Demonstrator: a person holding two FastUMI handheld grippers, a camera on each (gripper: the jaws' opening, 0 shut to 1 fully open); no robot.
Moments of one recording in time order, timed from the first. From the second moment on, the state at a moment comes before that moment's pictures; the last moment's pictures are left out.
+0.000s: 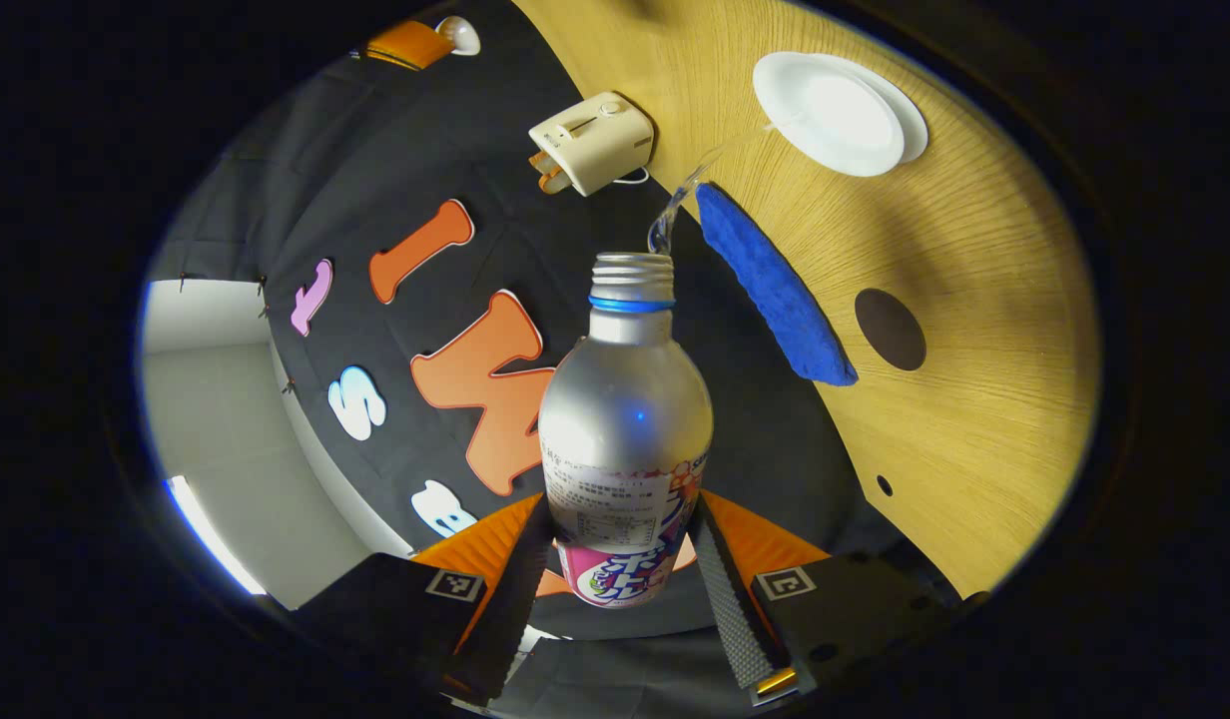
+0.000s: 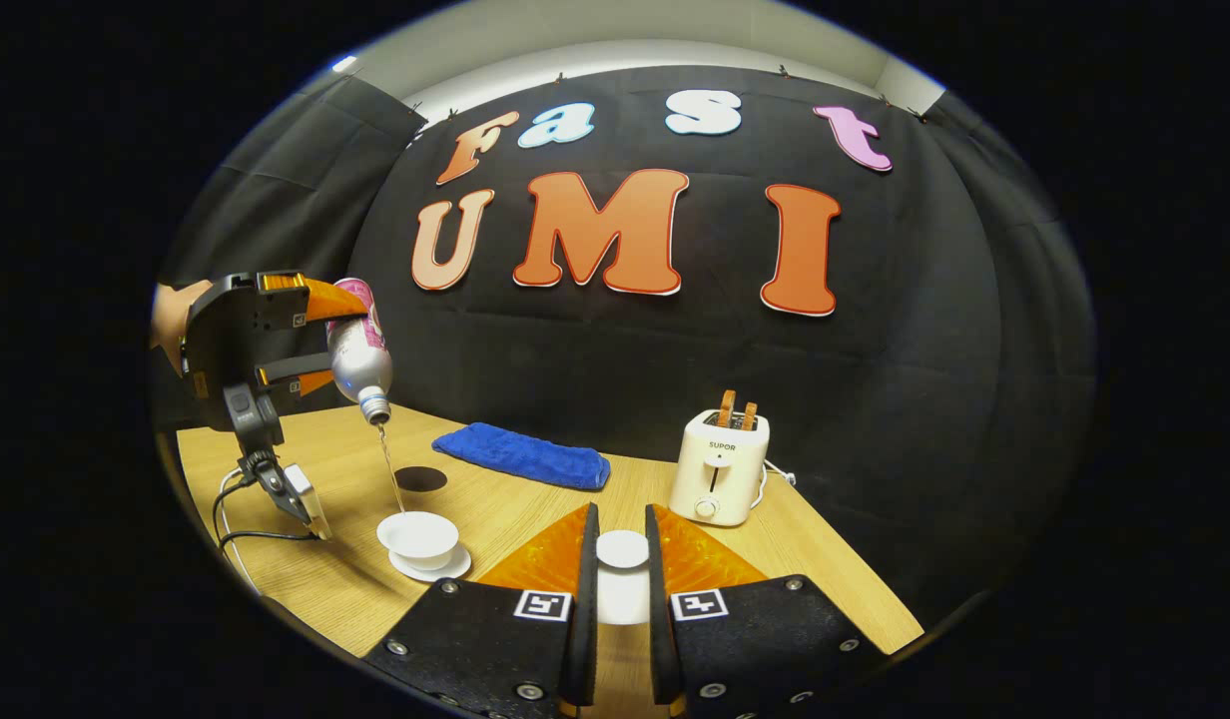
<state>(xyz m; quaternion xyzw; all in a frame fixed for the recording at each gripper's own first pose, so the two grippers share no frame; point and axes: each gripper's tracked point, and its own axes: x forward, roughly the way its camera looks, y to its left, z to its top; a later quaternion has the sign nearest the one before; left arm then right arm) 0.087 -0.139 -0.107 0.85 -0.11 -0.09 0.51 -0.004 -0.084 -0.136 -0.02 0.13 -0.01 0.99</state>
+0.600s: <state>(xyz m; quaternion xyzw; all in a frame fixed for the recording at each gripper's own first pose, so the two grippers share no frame) 0.079 -0.163 -0.152 0.85 -0.12 -0.12 0.50 0.000 -0.066 -0.146 -0.02 0.14 0.01 0.99</state>
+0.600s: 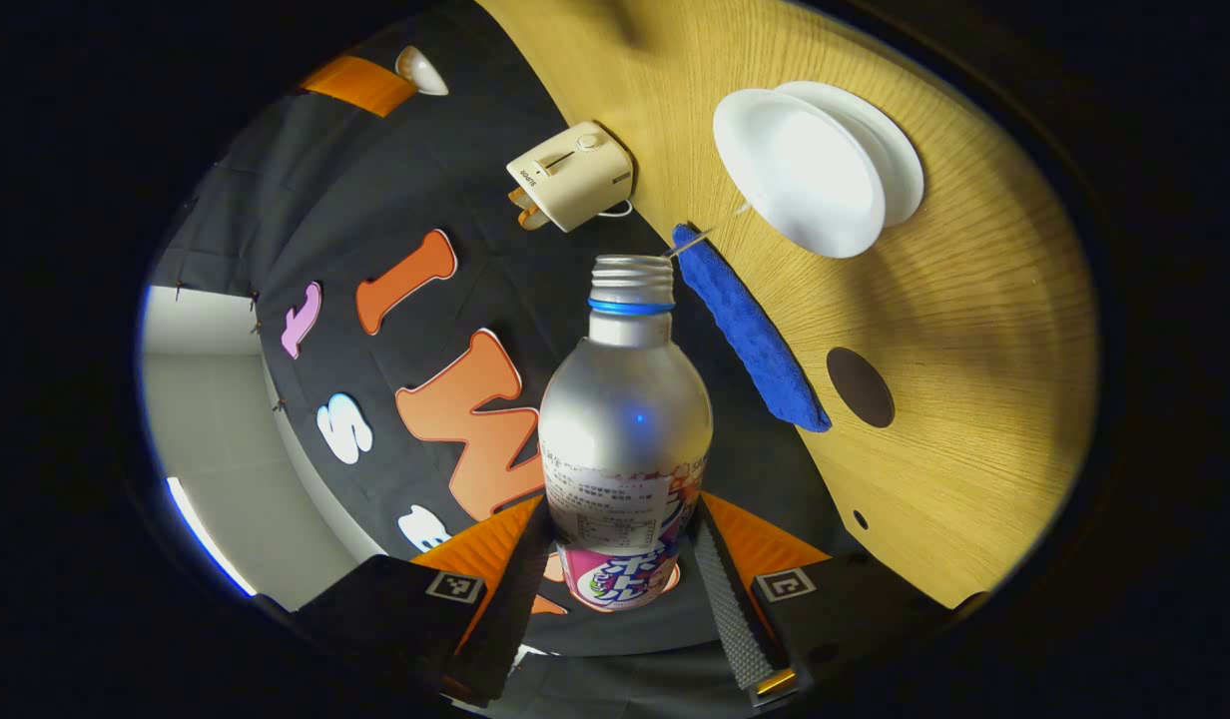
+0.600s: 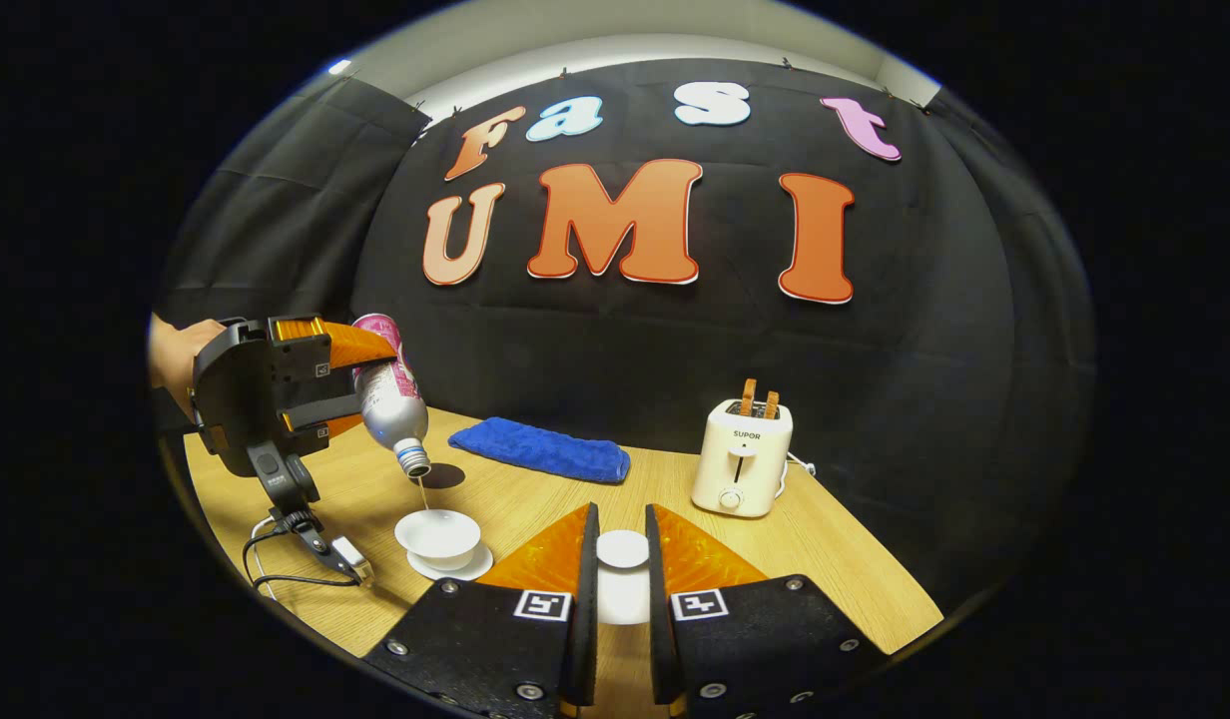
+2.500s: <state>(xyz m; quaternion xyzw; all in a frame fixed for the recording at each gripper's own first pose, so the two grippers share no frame) 0.146 -0.088 -0.117 0.06 0.02 -0.05 1.00 0.049 0.010 -0.113 -0.01 0.11 0.06 0.99</state>
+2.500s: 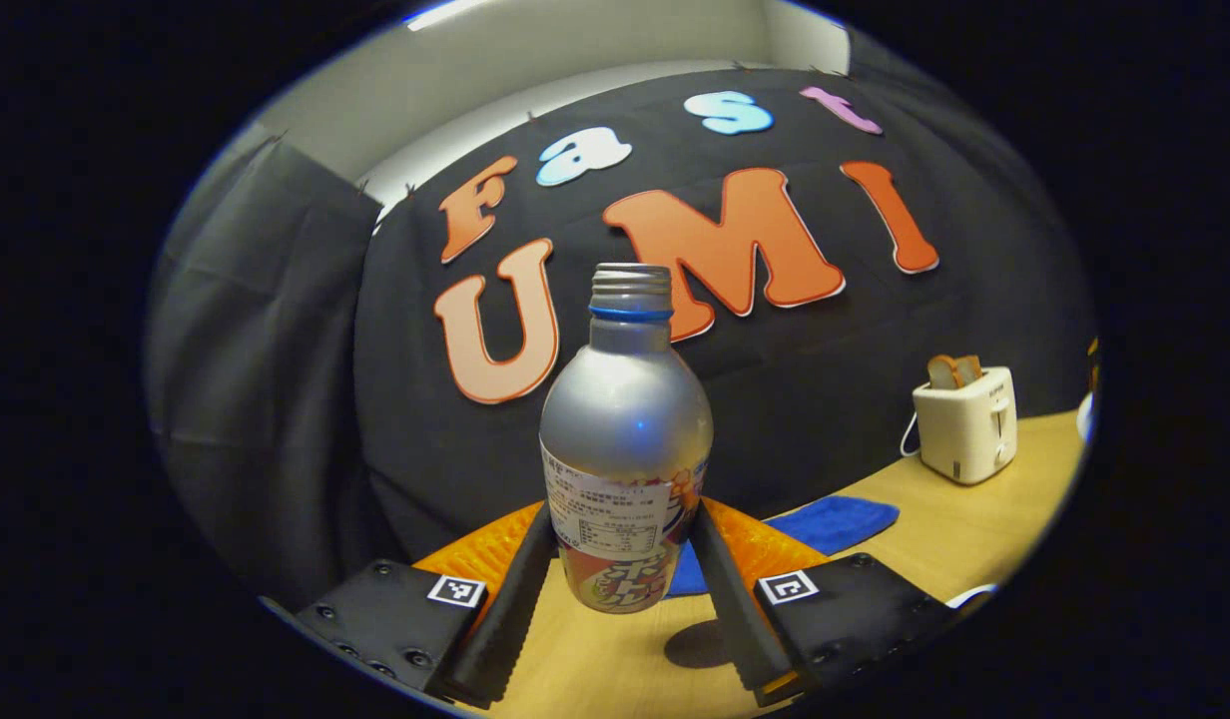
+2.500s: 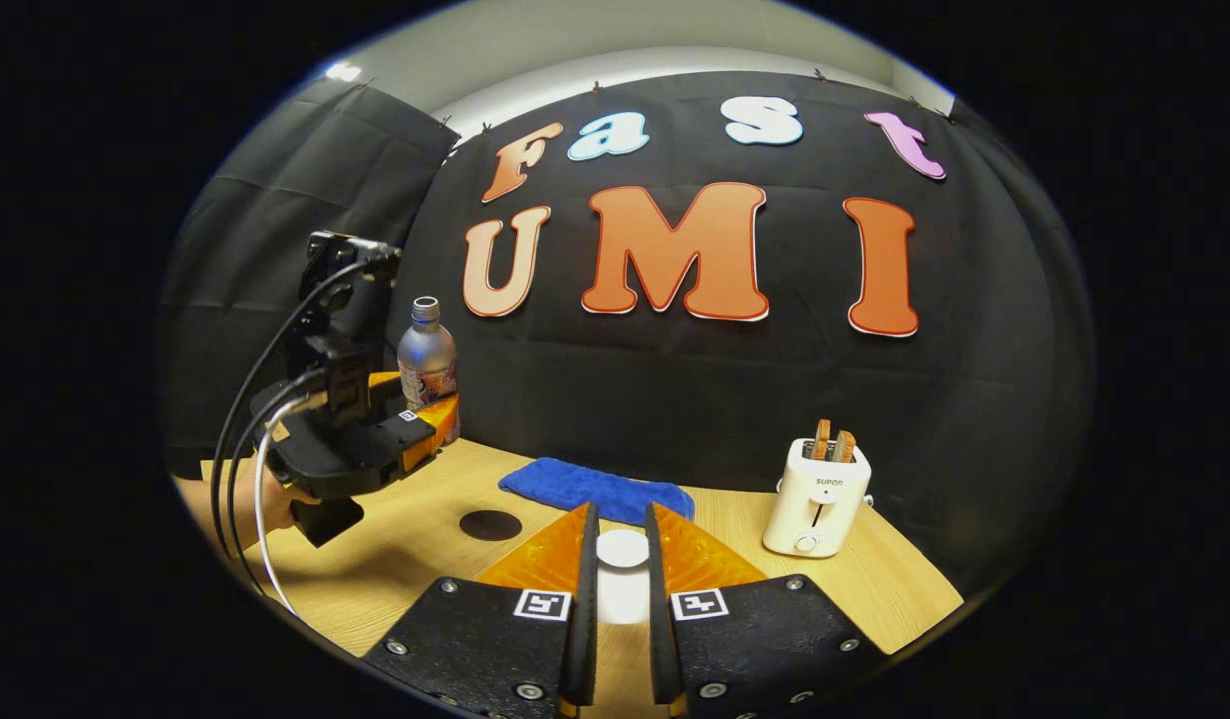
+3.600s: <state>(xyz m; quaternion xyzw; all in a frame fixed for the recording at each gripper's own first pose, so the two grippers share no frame) 0.187 -0.121 -0.284 -0.07 0.24 -0.10 0.96 0.066 0.038 -0.155 0.03 0.15 0.12 0.98</state>
